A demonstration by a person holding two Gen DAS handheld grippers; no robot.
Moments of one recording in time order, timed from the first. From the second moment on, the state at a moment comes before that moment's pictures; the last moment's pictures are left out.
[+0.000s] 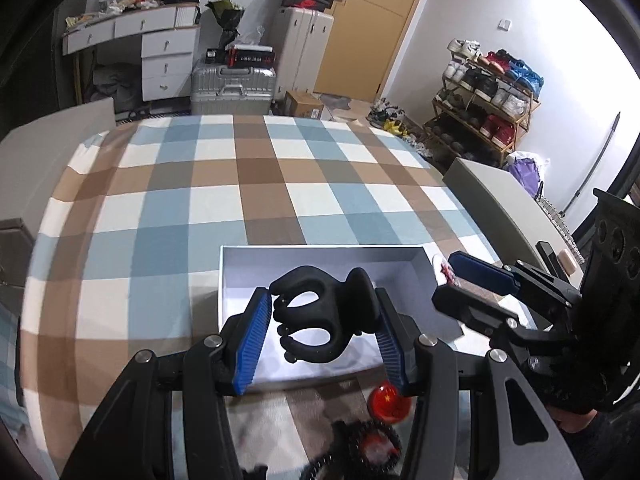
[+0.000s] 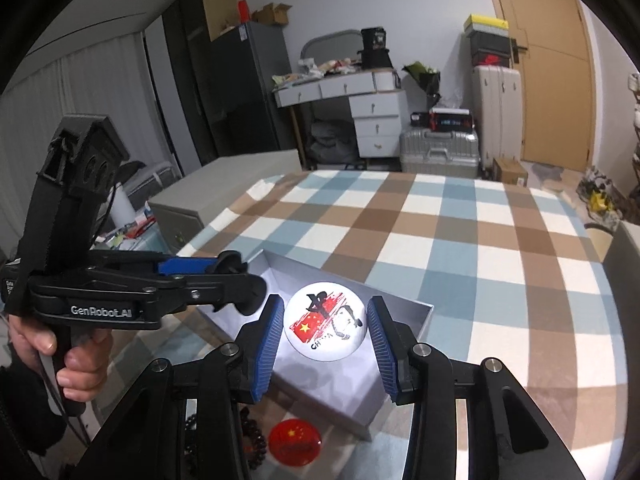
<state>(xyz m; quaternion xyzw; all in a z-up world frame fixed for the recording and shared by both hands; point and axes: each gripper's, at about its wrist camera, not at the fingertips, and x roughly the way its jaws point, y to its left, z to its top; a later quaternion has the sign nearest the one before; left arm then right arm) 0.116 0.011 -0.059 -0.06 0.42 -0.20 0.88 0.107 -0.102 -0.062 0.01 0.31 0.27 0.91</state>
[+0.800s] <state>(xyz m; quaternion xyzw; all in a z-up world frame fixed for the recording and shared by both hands) 0.138 0.004 -0.082 -0.05 0.46 -0.22 0.86 0.141 -0.084 -0.096 -0.03 0.37 0.26 0.89</state>
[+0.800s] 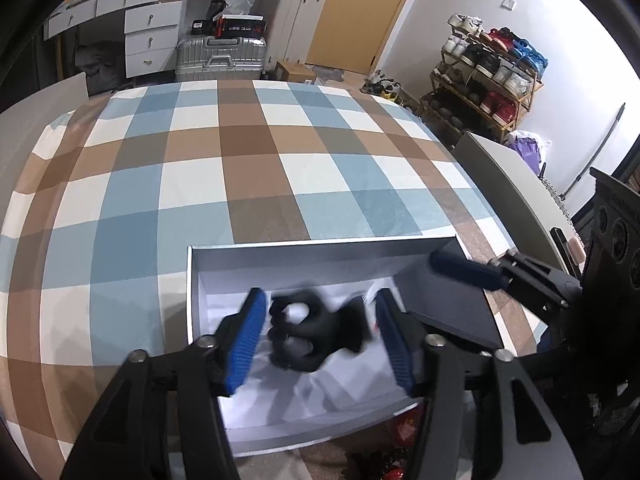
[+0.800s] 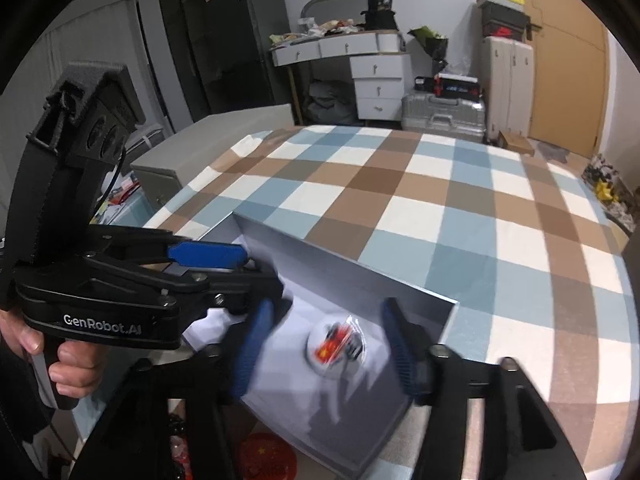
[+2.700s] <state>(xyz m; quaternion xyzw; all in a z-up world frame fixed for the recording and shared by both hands) 0.009 0.081 -0.086 -0.08 0.37 -0.06 0.92 0.035 -0.082 -0.129 0.11 0.41 0.31 0.85</state>
